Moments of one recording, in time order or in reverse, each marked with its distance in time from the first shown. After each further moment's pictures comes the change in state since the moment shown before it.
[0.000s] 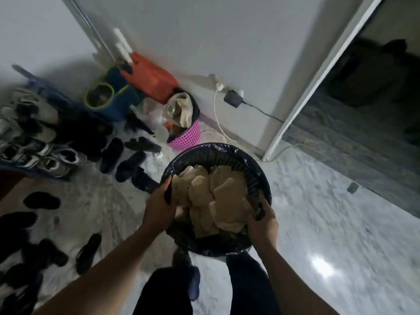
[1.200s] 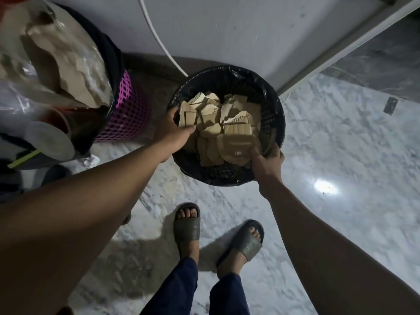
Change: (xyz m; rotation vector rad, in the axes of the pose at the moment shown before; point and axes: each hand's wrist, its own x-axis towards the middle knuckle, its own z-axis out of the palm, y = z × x) left_hand 0.412 -0.075 0.281 -0.081 -0.454 -0.129; right_hand 0.351 0.106 0.217 0.295 0.251 0.379
